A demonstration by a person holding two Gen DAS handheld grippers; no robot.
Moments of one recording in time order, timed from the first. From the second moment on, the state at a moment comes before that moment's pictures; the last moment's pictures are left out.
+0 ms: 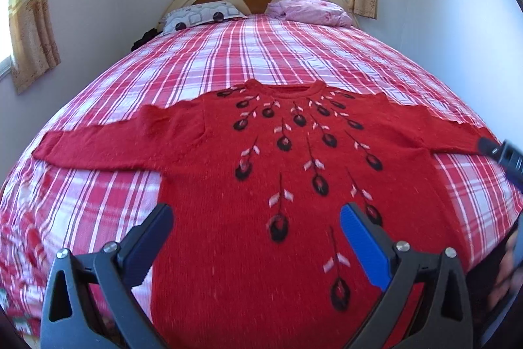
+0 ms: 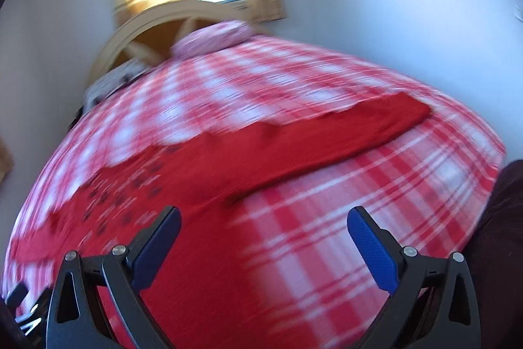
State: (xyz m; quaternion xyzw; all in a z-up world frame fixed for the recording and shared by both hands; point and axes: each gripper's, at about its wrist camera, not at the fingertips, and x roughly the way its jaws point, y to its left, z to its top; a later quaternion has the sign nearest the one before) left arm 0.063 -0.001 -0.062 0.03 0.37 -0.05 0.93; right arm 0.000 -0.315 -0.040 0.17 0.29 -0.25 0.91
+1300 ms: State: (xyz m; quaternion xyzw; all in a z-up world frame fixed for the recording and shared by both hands) left arm 0.151 -0.008 -0.073 0.02 0.39 -0.05 0.92; right arm 0.051 -0.592 -0.042 0.22 0.34 -0.37 0.84
